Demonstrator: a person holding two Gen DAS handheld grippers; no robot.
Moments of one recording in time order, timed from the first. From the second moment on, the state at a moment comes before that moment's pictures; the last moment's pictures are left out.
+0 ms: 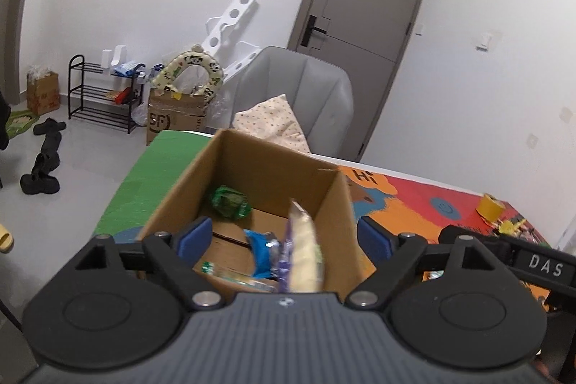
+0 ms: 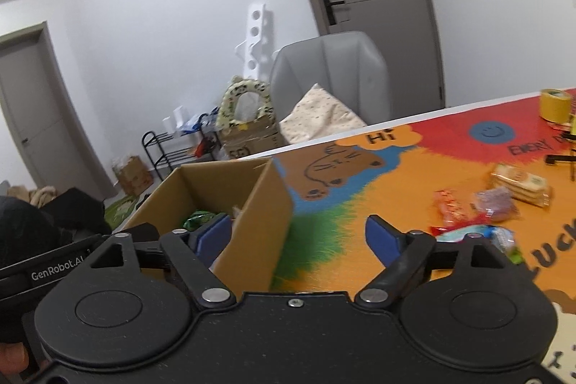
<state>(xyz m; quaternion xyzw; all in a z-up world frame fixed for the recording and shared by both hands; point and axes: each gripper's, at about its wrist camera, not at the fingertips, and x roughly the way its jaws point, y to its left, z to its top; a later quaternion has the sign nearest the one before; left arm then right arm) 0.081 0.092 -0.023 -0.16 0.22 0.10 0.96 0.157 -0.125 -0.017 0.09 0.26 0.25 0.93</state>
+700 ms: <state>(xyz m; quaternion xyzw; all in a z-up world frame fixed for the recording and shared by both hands) 0.080 -0.003 -0.006 -0.09 0.22 0.04 0.97 0.140 -0.232 -0.017 0.15 0.25 0.18 0.94</state>
